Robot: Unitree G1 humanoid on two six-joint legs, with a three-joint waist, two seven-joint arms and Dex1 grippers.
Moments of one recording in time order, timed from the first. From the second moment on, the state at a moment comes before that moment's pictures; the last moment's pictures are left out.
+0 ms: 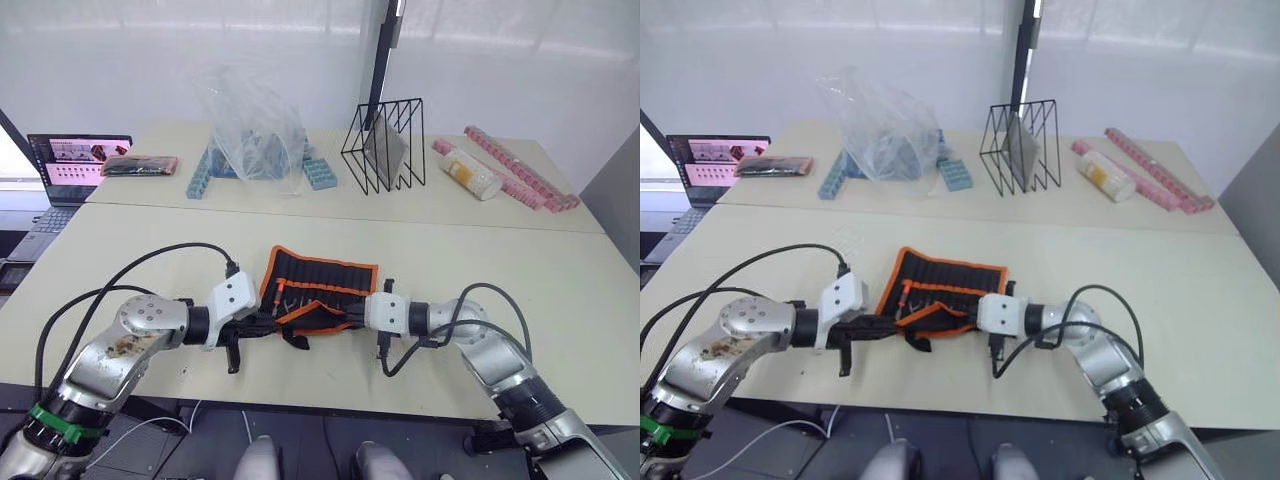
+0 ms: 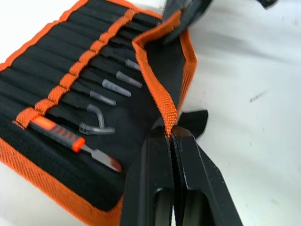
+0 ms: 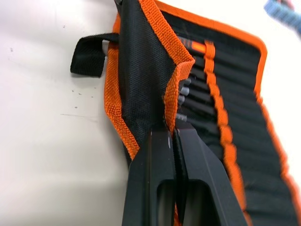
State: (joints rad) left arm -0.31 0.83 -0.16 -0.27 -0.40 0.52 -1.03; right arm -0.41 -0.55 0.34 0.04 0.04 -0.08 0.93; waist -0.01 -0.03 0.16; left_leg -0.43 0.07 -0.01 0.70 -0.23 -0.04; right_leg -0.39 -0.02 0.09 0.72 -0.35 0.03
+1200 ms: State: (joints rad) left arm -0.50 0.70 -0.23 0.04 -0.25 0.43 -1.17; right arm -0.18 -0.44 0.23 -0.21 0.14 0.27 0.75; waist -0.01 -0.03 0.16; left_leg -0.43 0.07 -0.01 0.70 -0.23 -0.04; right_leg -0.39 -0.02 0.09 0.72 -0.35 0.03
